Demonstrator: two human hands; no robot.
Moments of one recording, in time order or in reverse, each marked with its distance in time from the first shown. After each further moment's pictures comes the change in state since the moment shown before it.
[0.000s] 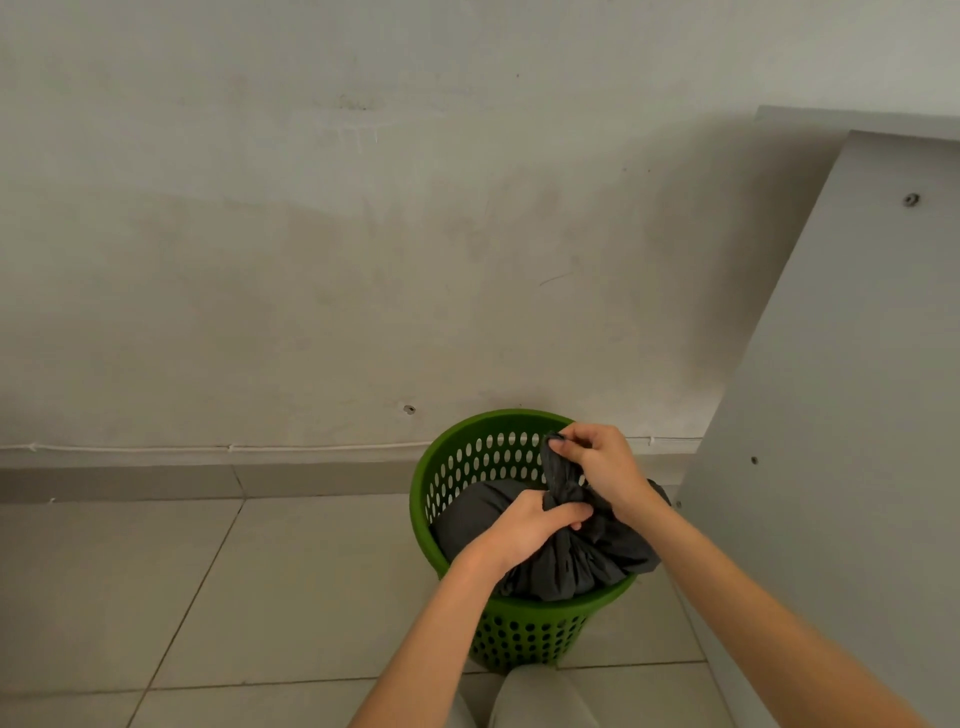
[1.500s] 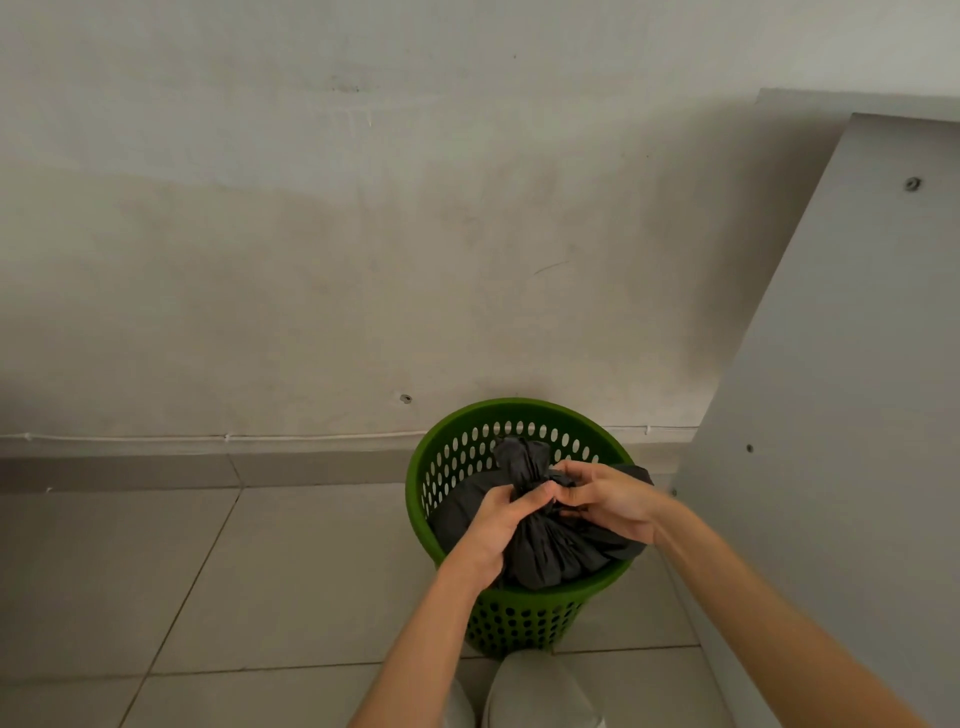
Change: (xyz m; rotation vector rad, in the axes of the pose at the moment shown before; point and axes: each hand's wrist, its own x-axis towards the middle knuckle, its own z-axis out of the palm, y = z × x) left_hand -0.012 -0.019 -0.005 -0.509 0.079 0.068; right_hand -0.015 0.033 -0.017 0.327 -0.517 0.371
